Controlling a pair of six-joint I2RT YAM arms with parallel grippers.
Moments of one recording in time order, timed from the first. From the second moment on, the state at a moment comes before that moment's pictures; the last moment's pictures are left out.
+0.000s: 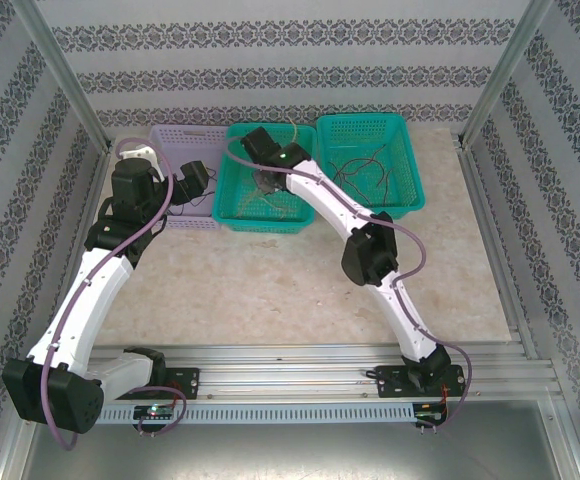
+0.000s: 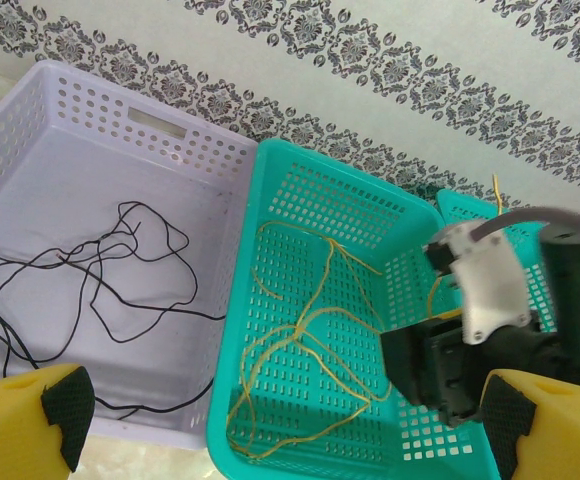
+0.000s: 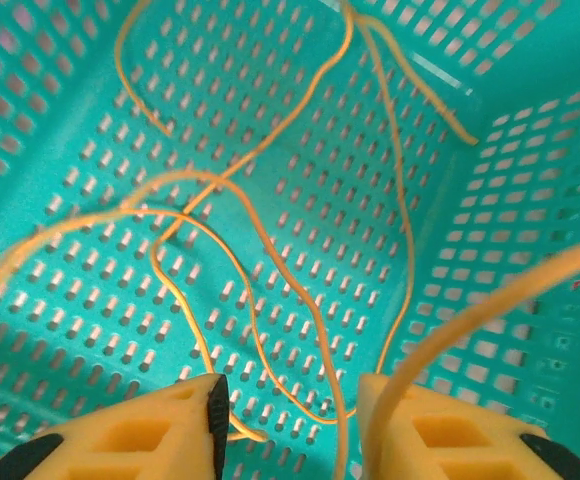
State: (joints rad) left arm -0.14 1.12 1.10 -0.38 0.01 -0.48; right arm 0.67 2.46 2.51 -1.07 0.32 0.16
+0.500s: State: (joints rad) left arm -0.14 1.12 1.10 -0.38 0.01 -0.48; right arm 0.69 2.37 2.53 -1.10 0.29 0.16
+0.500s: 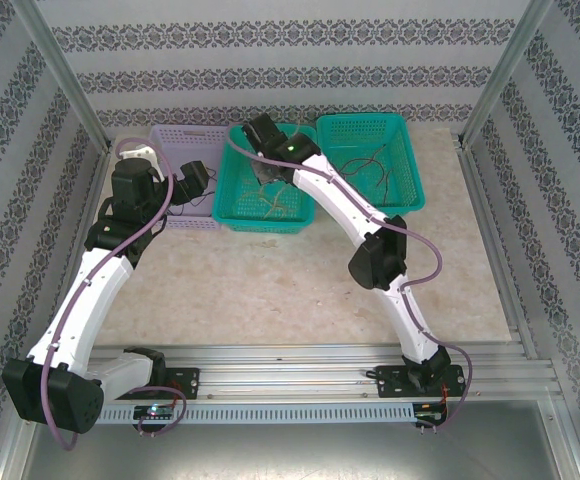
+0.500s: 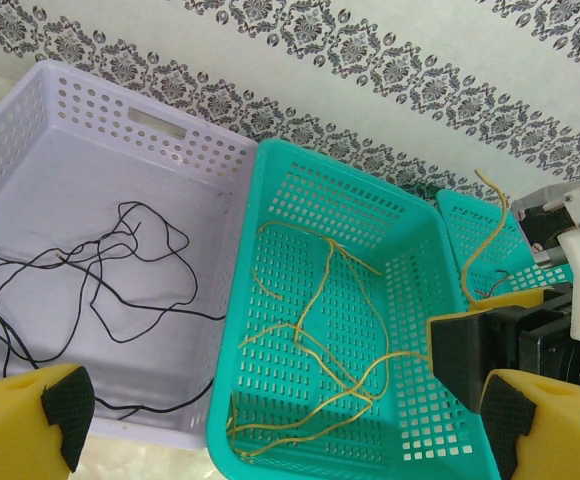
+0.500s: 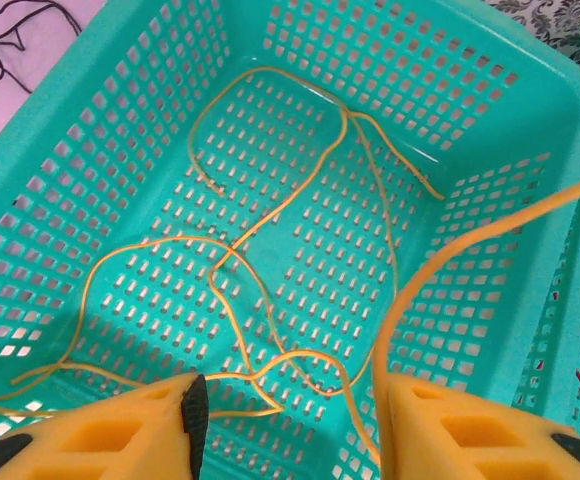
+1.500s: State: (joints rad) left arm -0.14 1.13 1.10 -0.38 0.02 -0.48; right arm 0.63 2.43 2.72 -1.38 -0.06 0.18
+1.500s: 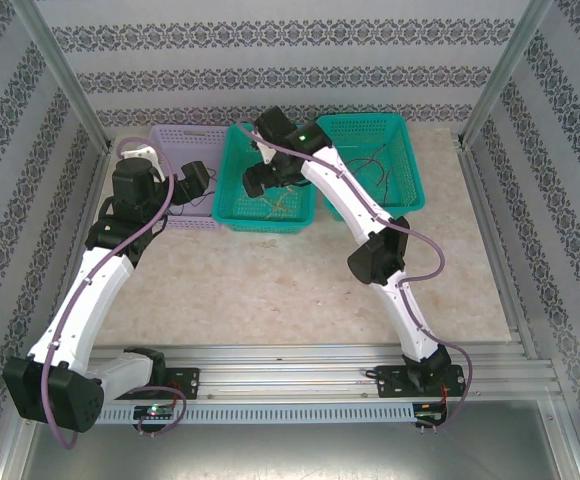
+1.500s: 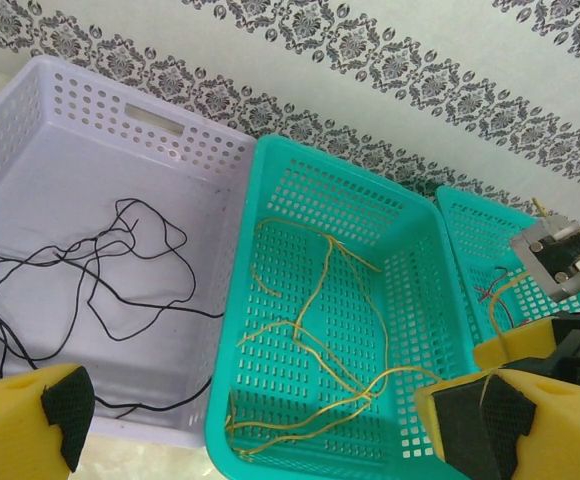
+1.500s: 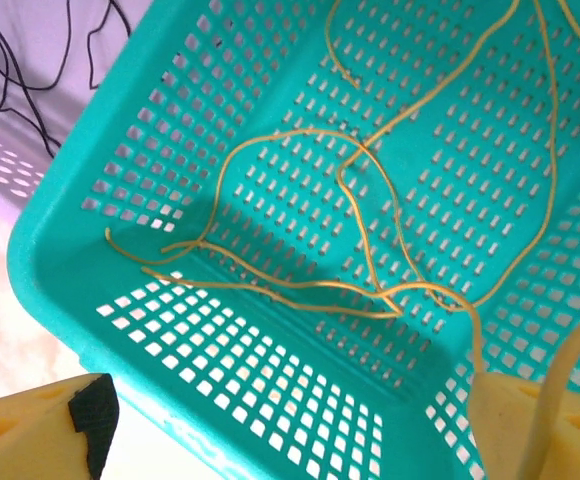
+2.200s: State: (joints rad) left arm -0.14 1.14 1.10 -0.37 0.03 -0.48; right arm 0.71 2.43 2.72 -1.48 0.27 0.04
